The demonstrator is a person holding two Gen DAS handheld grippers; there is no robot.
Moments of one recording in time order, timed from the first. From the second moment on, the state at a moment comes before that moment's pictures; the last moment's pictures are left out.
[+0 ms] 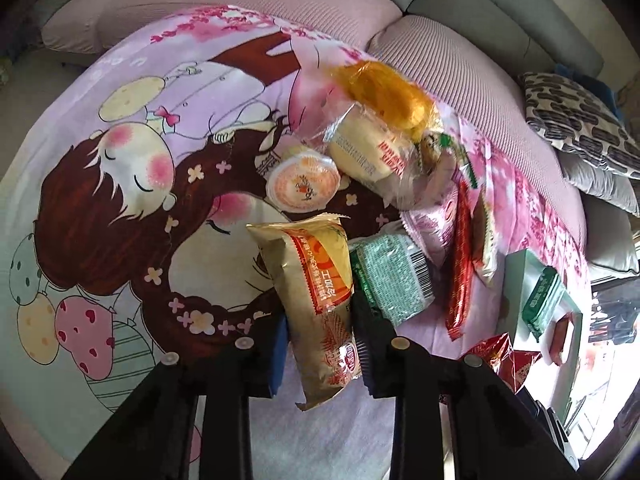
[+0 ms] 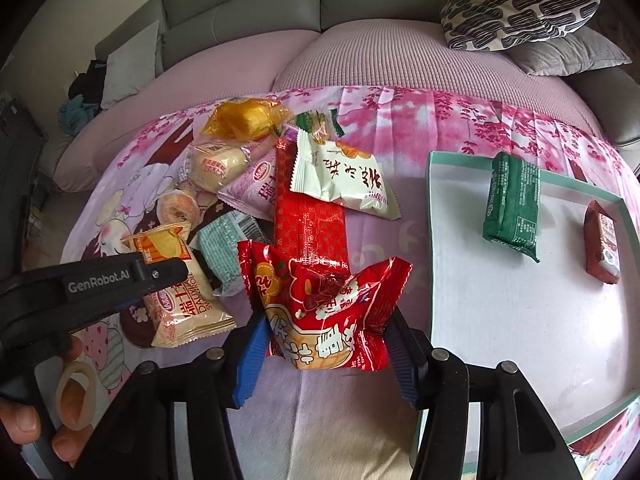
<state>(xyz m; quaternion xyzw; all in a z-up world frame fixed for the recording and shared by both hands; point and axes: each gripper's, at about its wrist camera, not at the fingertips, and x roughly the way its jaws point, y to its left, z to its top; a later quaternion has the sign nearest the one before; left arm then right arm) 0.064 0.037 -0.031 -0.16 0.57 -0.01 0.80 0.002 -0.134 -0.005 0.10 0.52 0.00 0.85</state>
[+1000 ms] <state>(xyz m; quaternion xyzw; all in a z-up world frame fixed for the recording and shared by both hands) 0.037 -0.070 0.041 -0.09 0.49 -0.19 0.85 -0.031 -0.259 0.032 0.18 0.48 -0.17 0.84</state>
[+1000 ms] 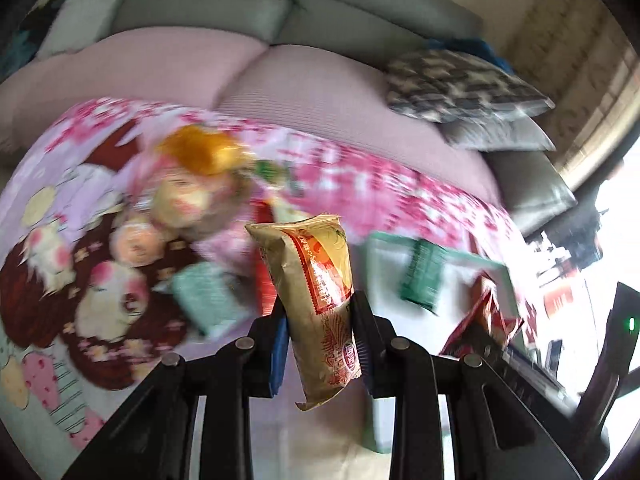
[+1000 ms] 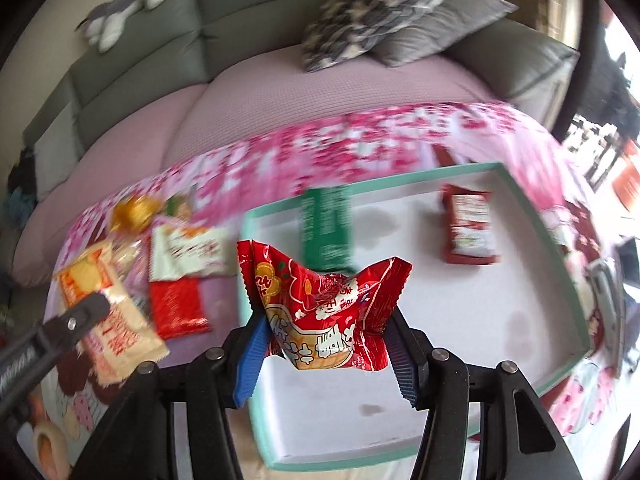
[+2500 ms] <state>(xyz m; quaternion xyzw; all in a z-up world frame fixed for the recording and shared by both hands) 0.022 -0.172 0.001 0.00 0.52 -0.28 0.81 -0.083 -0.384 0.002 0.27 0.50 -0.31 0.76</state>
